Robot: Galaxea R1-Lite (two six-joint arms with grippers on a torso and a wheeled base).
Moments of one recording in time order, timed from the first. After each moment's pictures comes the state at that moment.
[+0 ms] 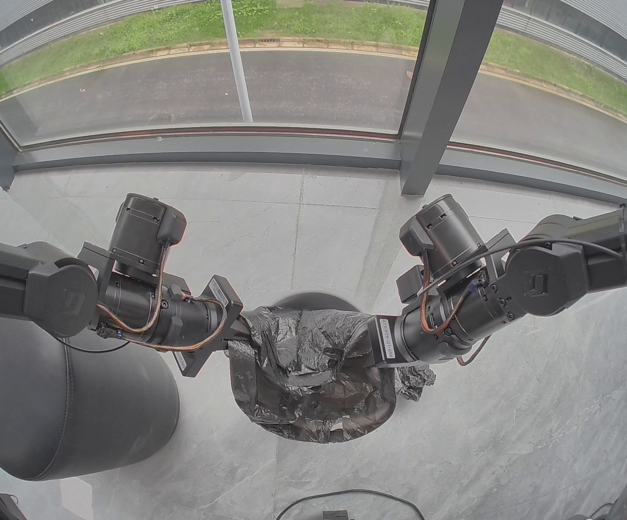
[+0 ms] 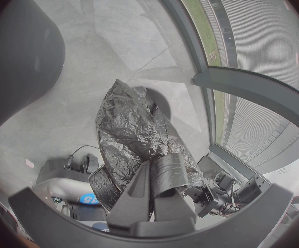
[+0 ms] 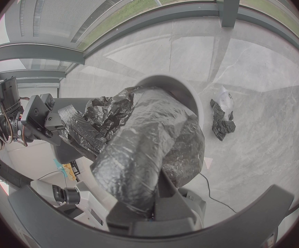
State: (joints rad) left arm -0.44 1.78 -1.10 0.09 -0.37 -1.10; right arm 0.67 1.95 -1.35 0.33 0.17 0.48
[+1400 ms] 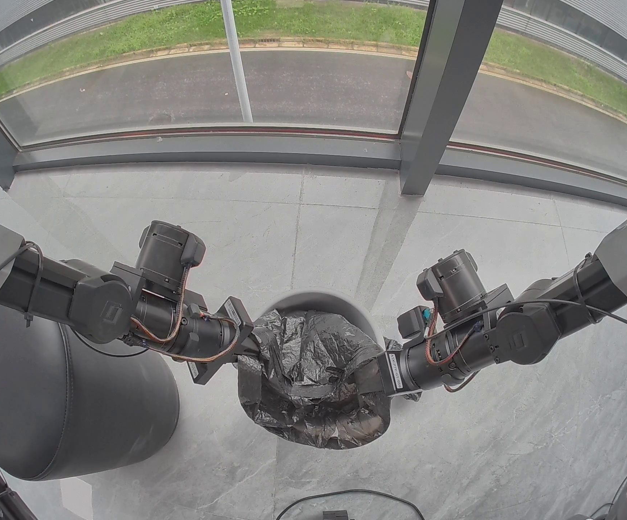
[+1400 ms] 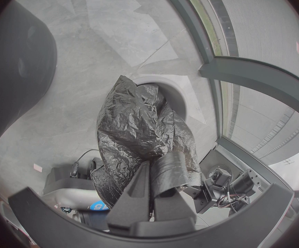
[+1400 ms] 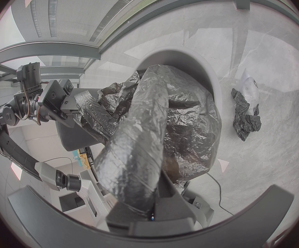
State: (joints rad) left arm -0.41 1.92 -1.10 0.03 -0.43 -0.98; right arm 0.57 2.04 -1.08 -0.06 0.43 0.38
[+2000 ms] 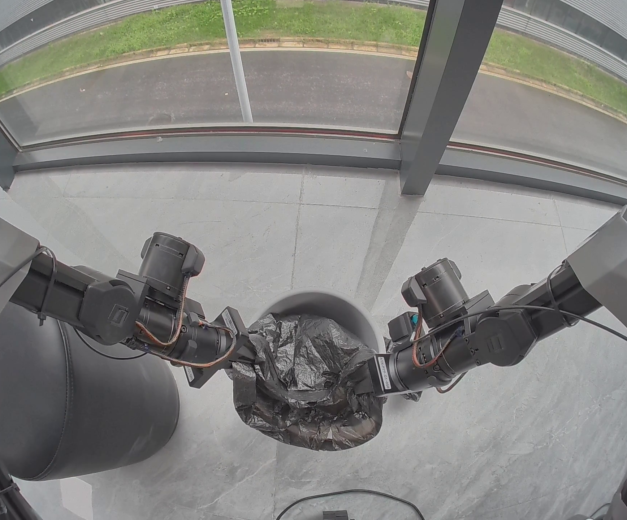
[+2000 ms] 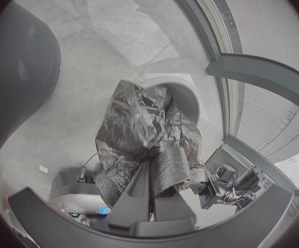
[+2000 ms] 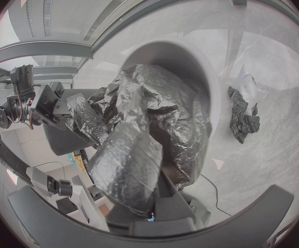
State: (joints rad) left arm -0.38 1.97 -1.10 0.04 -0.42 -0.92; right arm 0.57 2.12 -1.14 -0.06 0.38 0.38
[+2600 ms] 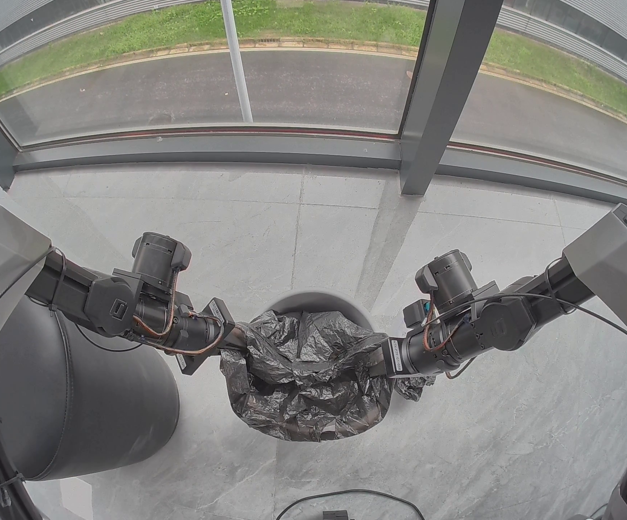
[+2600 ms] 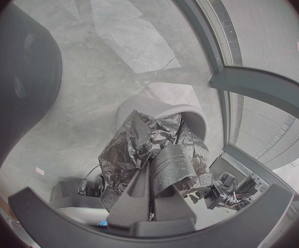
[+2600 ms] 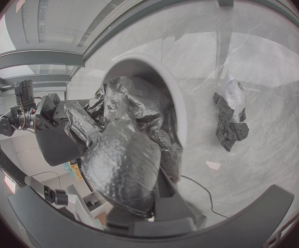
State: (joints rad) left arm -0.30 2.04 -1.14 -0.02 -0.42 -0.90; right arm 0.49 2.16 -1.18 -0.06 0.36 0.37
